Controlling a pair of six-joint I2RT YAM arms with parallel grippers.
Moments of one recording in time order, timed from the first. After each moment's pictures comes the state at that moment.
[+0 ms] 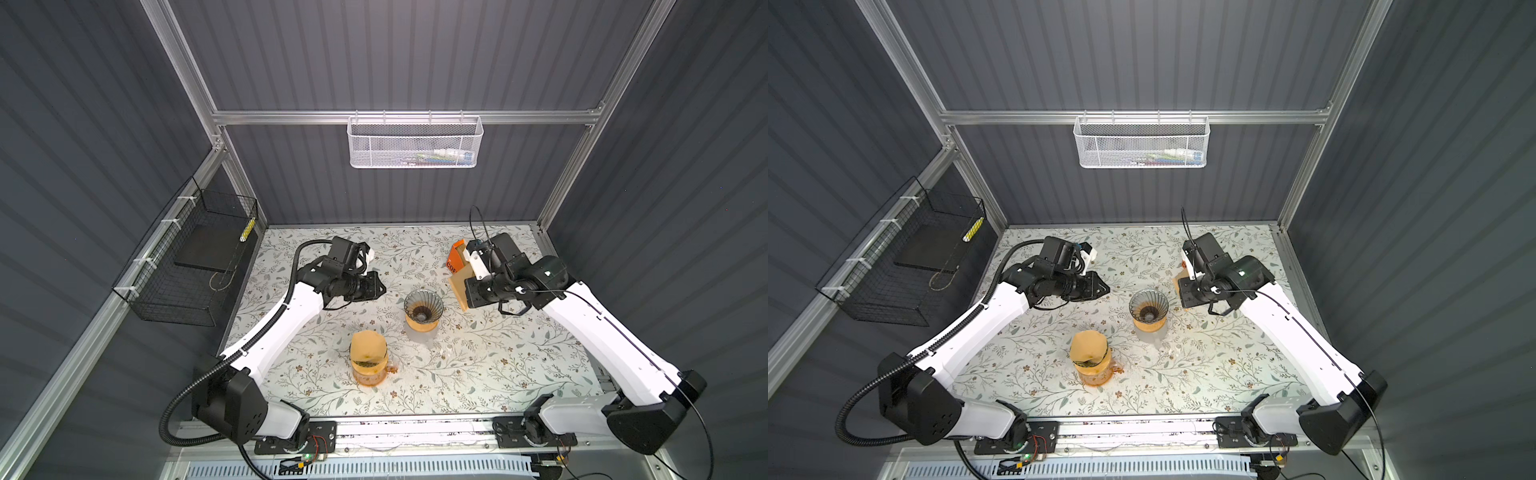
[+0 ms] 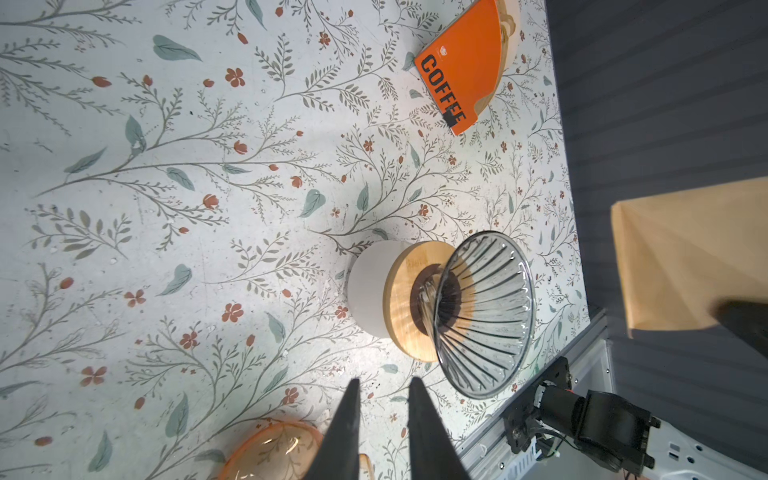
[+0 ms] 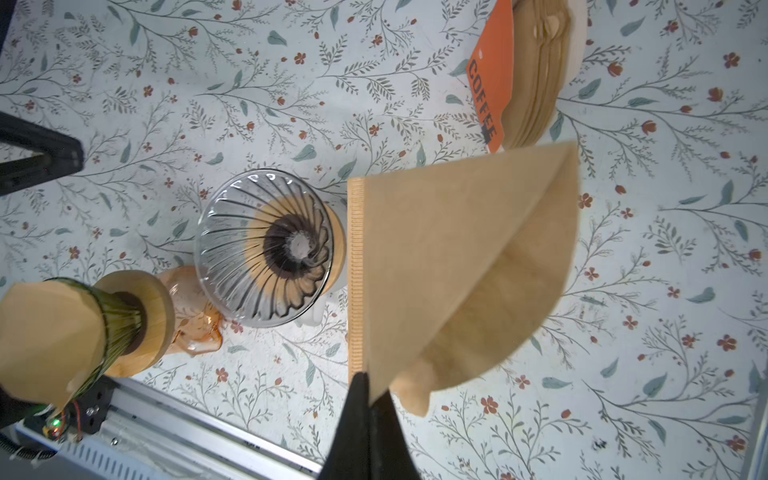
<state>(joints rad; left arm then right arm) -0.50 1.41 1.28 -0.76 0.36 -0.45 0.62 1.33 1.54 -1.21 0.05 0.32</state>
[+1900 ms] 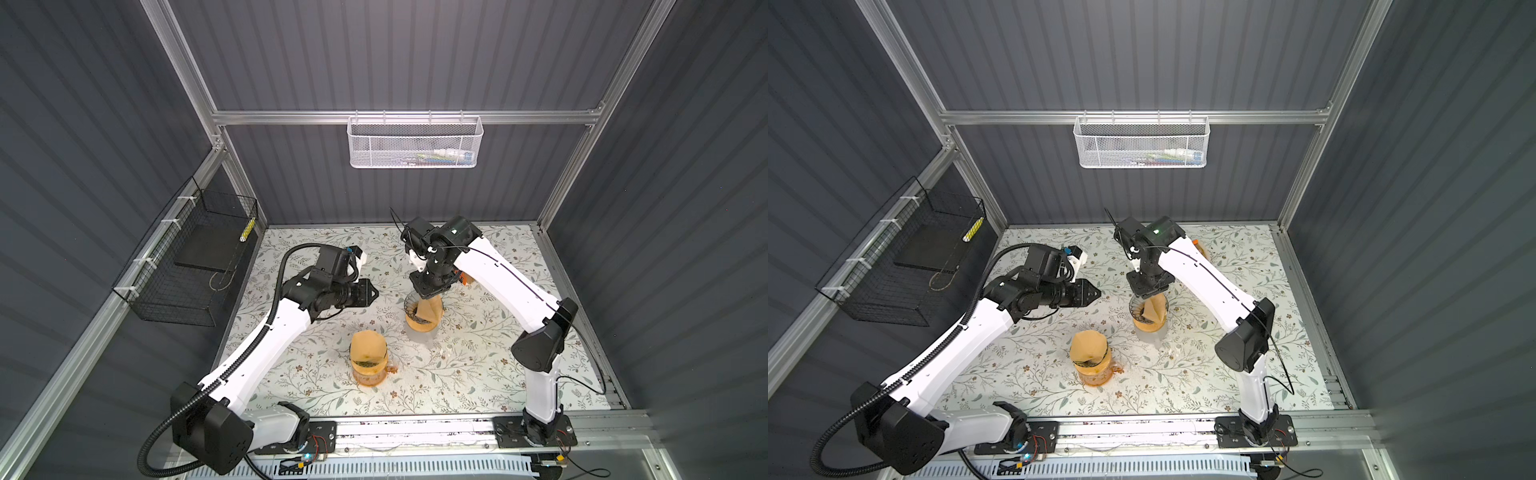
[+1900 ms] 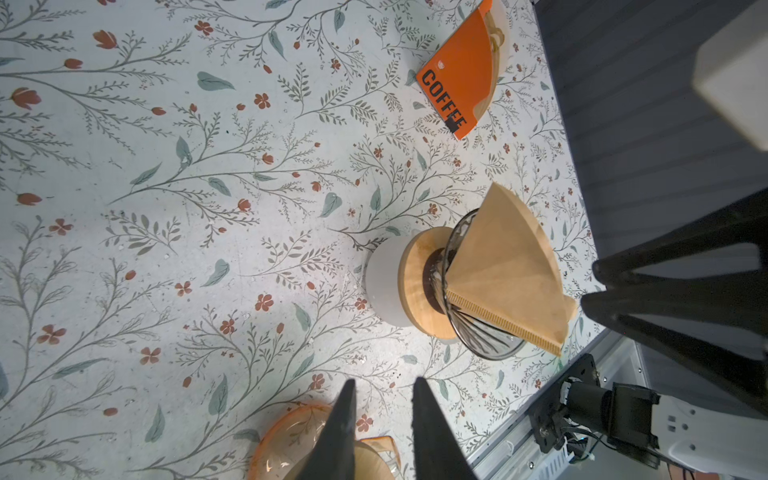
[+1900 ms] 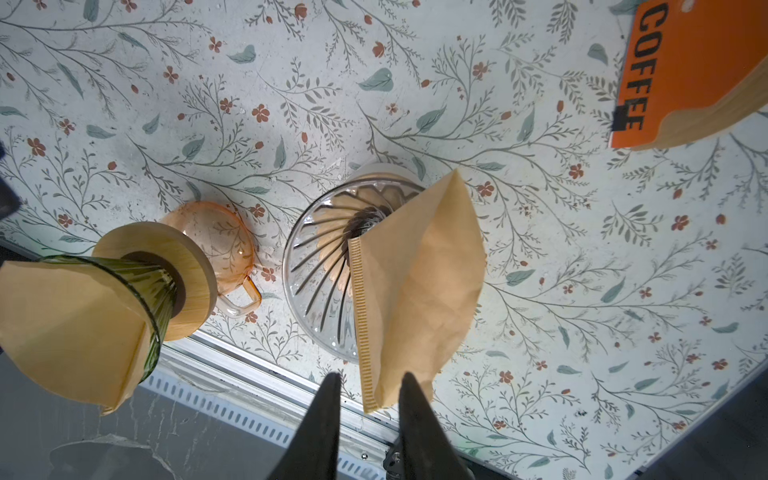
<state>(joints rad) -0.50 1.27 1.21 -0.76 0.33 -0.40 0.79 1.98 2.23 -1.63 0.00 0.30</state>
